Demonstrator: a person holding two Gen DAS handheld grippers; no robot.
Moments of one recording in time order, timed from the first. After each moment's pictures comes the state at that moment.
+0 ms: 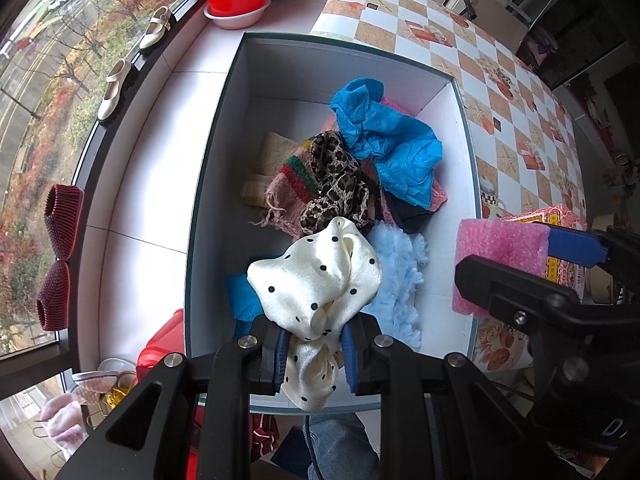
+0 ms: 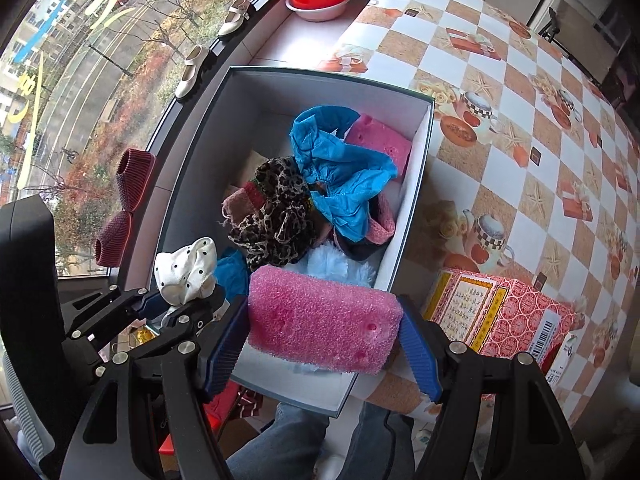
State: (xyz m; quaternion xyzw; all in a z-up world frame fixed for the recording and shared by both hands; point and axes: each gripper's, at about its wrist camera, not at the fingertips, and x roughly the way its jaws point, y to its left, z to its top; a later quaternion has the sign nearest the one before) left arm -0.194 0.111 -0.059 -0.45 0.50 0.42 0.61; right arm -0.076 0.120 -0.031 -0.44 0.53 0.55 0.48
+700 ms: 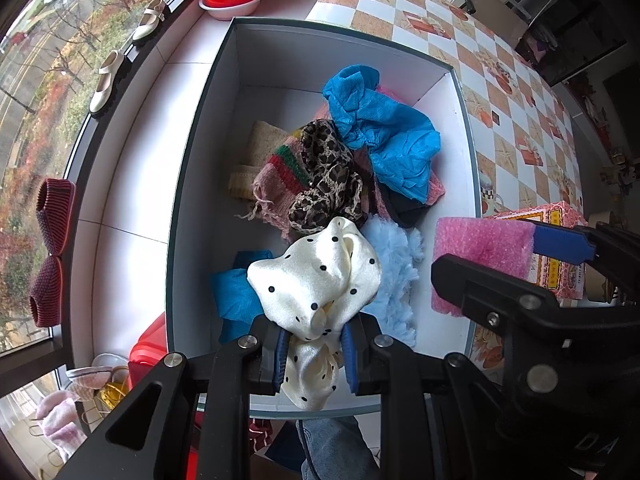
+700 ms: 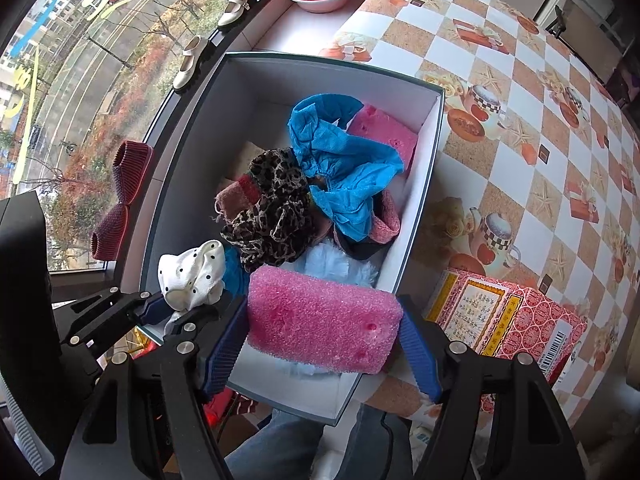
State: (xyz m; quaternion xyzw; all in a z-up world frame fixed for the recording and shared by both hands) left arm -0.192 0.113 -0.067 -0.46 0.50 0.41 0.60; right arm -0.080 0.127 -0.046 -0.45 0.53 0.54 0.47
